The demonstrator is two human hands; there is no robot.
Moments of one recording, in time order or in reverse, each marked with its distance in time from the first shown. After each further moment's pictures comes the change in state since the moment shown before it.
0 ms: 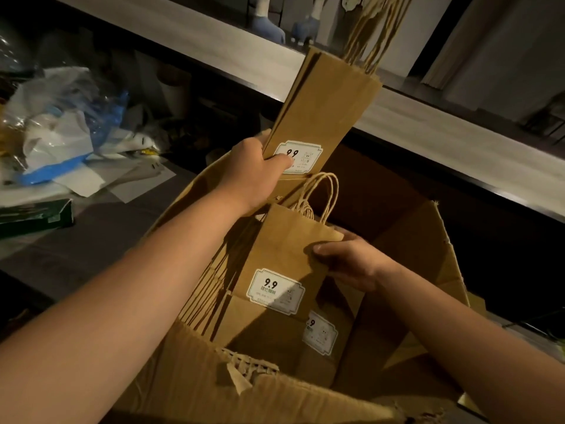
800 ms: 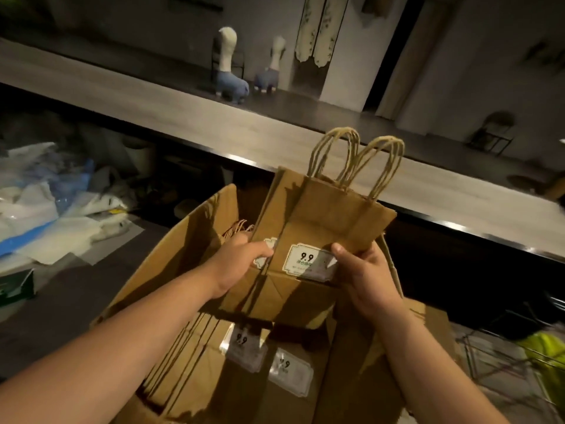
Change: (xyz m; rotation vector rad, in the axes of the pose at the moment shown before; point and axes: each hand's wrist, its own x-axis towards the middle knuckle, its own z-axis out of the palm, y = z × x) left_hand -0.035 0.011 0.027 -0.228 -0.366 -0.421; right_hand -0.074 -0.030 -0.016 0.236 0.288 -0.603
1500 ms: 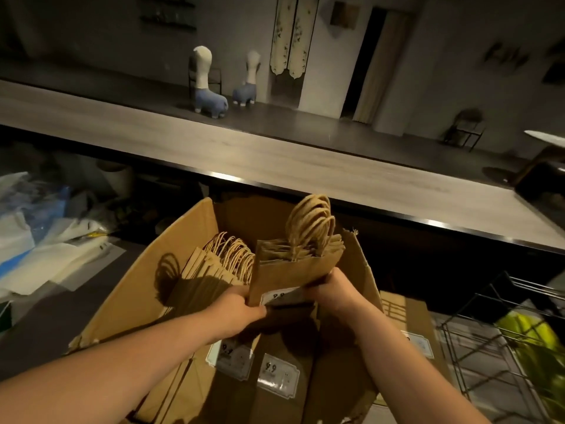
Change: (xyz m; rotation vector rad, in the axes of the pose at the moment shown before) left_hand -0.005 -0.050 0.039 0.349 -0.138 -0.117; right_hand -0.008 0.012 -0.016 -0.617 -0.145 0.083
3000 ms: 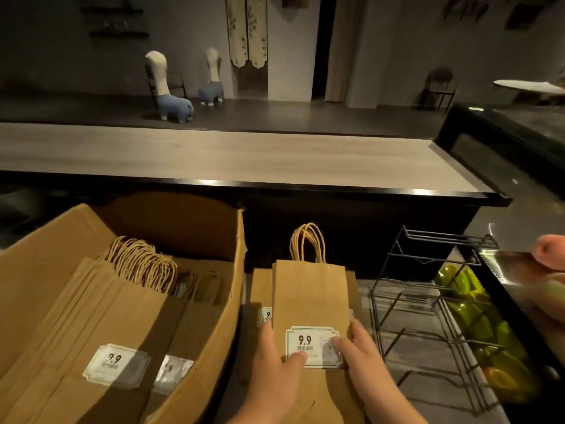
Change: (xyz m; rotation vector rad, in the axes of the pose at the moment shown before) left_hand -0.037 0.073 0.277 -0.134 0.157 -0.115; right_hand -0.136 0.160 -0.153 0.356 0.272 0.260
